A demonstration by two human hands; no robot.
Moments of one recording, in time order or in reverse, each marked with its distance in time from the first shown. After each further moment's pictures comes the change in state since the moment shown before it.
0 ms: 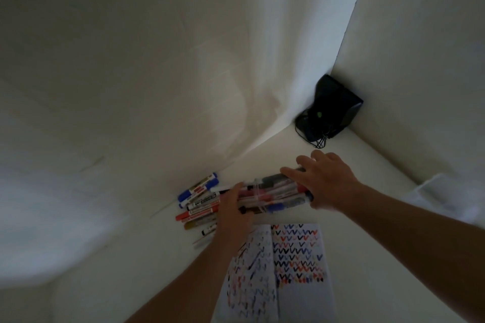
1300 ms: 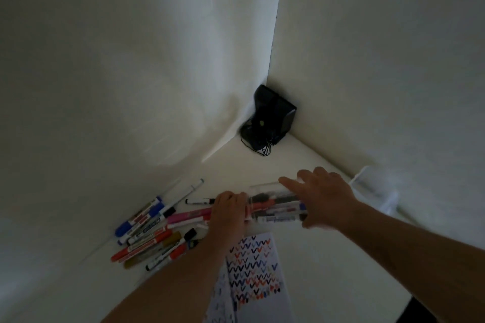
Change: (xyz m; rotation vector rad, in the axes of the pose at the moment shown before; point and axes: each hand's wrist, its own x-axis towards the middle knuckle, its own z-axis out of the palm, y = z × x) left_hand 0.045 0.028 0.096 0.856 -0.140 0.726; right_hand -0.084 0.044 0.019 0.219 -0.132 0.335
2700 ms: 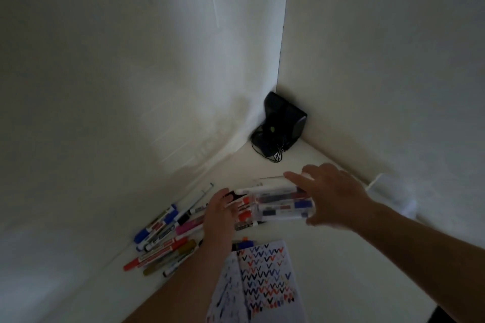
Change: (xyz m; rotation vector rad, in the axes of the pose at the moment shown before) left_hand 0.000 -0.002 -0.050 -1.454 0.287 -0.818; right_hand 0.008 0.003 -0.030 0.099 0.084 -0.072
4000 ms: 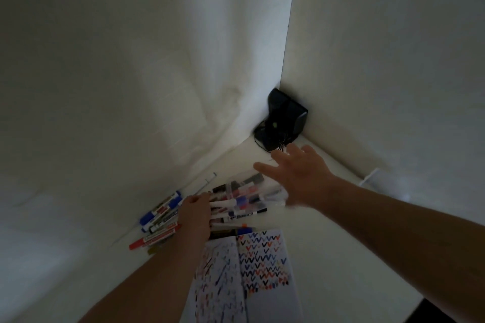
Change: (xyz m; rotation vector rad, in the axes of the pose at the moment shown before) left_hand 0.019 -0.002 -0.058 0.115 0.301 -0.200; right_hand 0.016 -0.044 -0.029 -0.296 0.055 -0.184
